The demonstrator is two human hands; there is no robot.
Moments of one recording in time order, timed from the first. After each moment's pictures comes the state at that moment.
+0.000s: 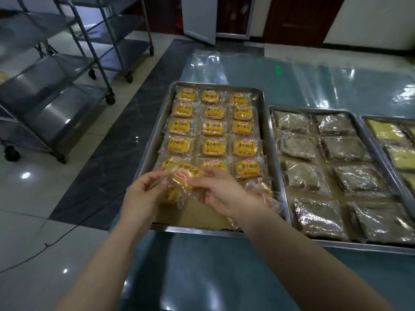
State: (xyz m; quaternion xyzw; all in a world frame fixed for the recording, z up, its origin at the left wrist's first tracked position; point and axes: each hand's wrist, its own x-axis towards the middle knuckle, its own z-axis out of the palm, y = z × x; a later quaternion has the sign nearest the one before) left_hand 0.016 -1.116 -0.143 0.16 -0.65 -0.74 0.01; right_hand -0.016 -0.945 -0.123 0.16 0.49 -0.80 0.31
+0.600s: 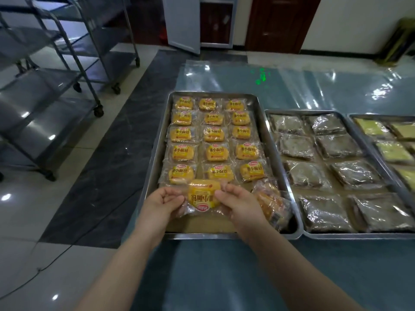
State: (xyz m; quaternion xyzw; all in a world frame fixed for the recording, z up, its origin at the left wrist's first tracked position) left_hand 0.009 -1.135 -0.161 0.13 -0.64 -0.75 -0.11; right_hand 0.022 -0.945 -0.150 0.20 0.56 -0.80 0.13
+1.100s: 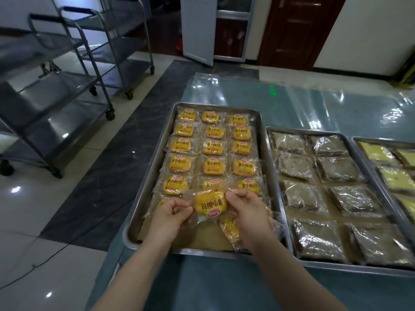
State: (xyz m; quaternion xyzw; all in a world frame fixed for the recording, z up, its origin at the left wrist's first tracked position) left_hand 0.008 -1.087 -0.165 0.15 -0.68 -0.71 -0.08; right_hand 0.001 -0.903 -0.143 0.17 0.56 -0.81 0.05
